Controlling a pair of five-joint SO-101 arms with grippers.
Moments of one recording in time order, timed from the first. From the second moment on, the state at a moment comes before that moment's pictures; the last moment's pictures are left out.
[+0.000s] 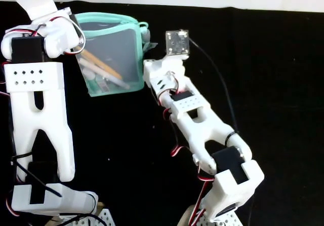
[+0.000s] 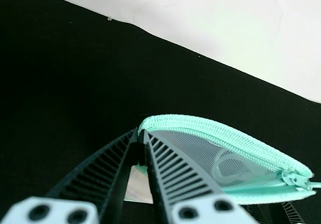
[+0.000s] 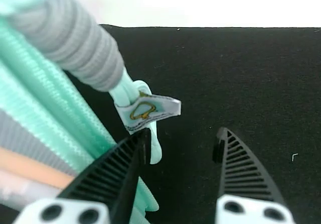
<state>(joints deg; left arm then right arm) -7.6 10.4 -21.9 74.6 18.6 -26.7 8.5 28.3 -8.0 -13.4</state>
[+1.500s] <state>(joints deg) -7.6 10.4 -21.9 74.6 18.6 -26.5 11.3 33.3 -28.5 -3.9</state>
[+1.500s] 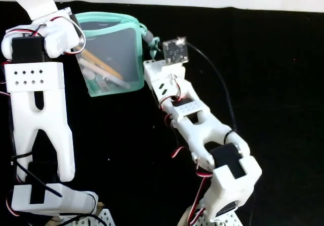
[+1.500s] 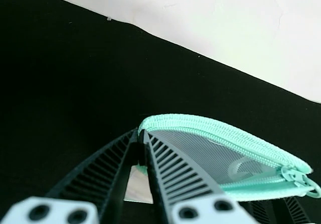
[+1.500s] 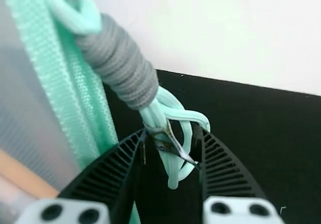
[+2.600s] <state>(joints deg) -7.5 16.5 -27.8 76.4 18.6 -24.1 20.0 26.2 -30.5 -2.5</state>
